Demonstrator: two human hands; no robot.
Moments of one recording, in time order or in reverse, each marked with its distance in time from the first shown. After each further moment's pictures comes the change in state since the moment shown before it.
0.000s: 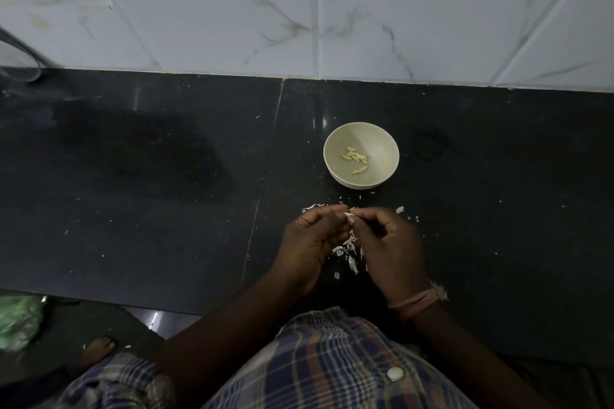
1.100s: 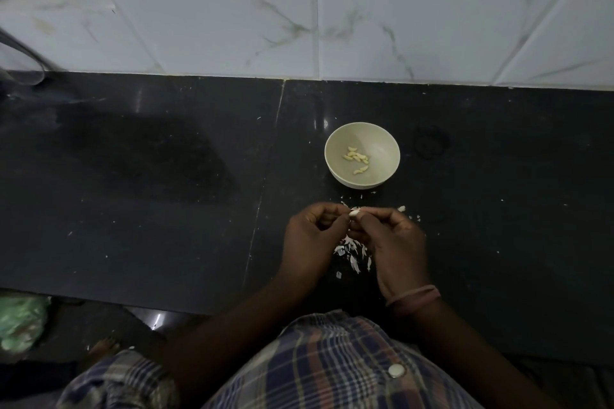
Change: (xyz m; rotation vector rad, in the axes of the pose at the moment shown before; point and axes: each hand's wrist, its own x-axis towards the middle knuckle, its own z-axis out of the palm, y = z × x) left_hand -0.006 0.003 0.003 0.618 0.114 0.309; right_hand 0.000 -0.014 0.009 0.667 0.124 0.454
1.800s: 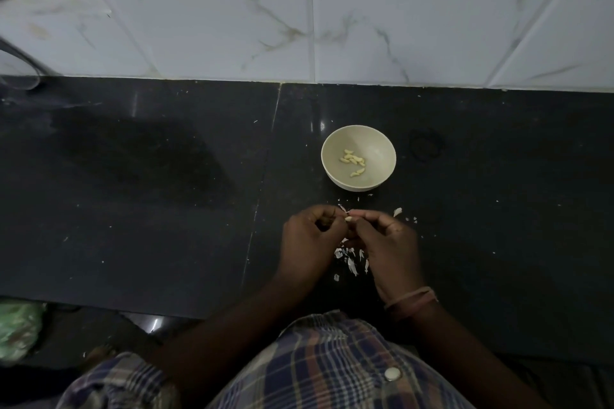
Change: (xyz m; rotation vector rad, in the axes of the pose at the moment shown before) left_hand 0.001 0.007 -0.001 0.152 -0.014 0.066; right_hand 0.002 0.002 -0.003 -0.232 -0.057 -0.106
